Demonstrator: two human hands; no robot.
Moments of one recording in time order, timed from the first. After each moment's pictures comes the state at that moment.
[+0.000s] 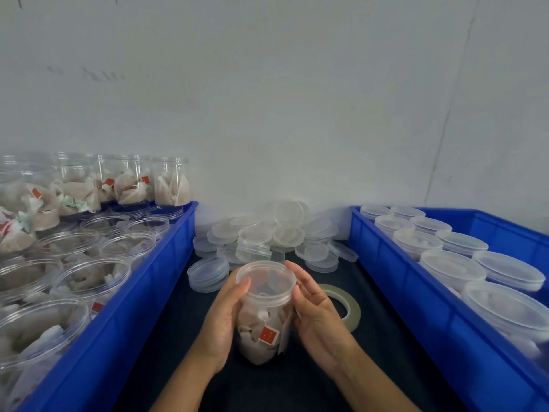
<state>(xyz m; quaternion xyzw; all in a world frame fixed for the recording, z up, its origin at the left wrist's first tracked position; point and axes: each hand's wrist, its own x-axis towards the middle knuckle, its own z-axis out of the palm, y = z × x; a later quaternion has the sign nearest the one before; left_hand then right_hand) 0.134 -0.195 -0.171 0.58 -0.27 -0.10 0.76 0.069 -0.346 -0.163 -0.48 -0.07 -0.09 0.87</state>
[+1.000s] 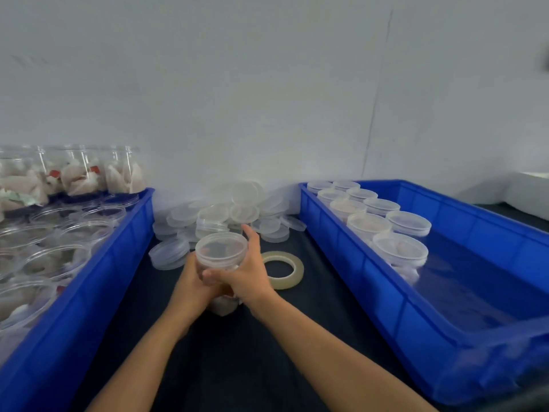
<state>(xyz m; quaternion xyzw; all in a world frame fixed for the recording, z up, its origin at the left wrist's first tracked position) 0.103 -0.204 -0.151 0.80 -0.23 -0.01 0.55 0.056 -0.305 -0.142 -0.72 0.03 -0.21 0.66</state>
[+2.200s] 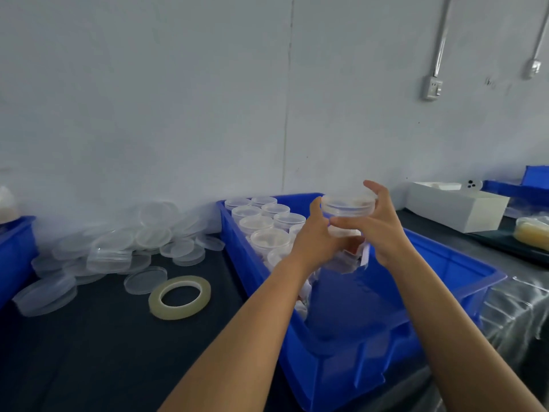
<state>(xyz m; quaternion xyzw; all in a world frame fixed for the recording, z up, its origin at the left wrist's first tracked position) -0.051 -0.502 -0.056 0.66 -0.48 -0.14 0.56 -0.148 -0.576 -0.029 -0.69 0.23 -0.44 0.53</state>
